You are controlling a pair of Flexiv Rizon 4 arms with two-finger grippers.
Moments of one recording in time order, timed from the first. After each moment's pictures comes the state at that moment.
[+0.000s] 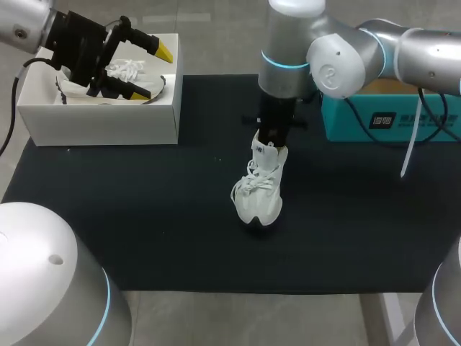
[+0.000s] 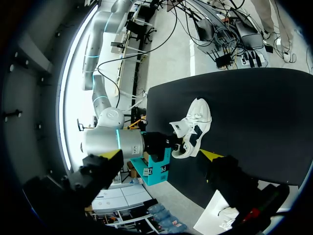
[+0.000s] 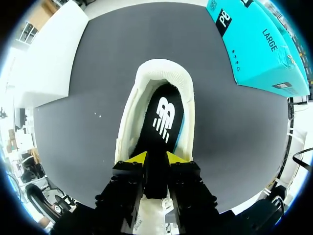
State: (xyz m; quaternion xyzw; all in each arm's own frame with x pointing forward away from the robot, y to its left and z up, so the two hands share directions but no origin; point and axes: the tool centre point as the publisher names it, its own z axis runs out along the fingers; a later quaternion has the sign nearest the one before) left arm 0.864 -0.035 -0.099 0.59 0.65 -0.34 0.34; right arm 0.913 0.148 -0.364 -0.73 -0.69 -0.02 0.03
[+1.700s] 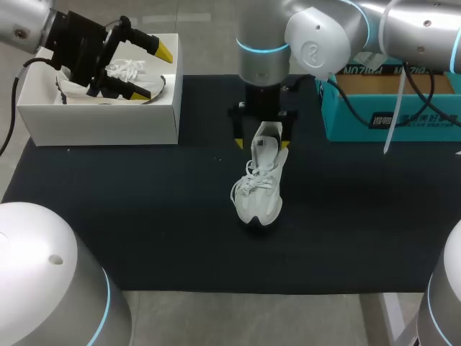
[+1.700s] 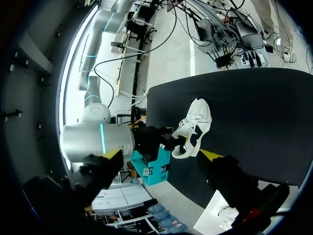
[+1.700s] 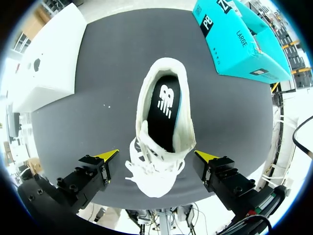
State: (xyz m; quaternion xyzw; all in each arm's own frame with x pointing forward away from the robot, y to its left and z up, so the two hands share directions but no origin) left arm 0.864 -0.035 -0.099 0.59 0.65 -0.34 0.34; right arm 0.881 0.172 -0.313 -0.75 -0.66 0.02 0.00
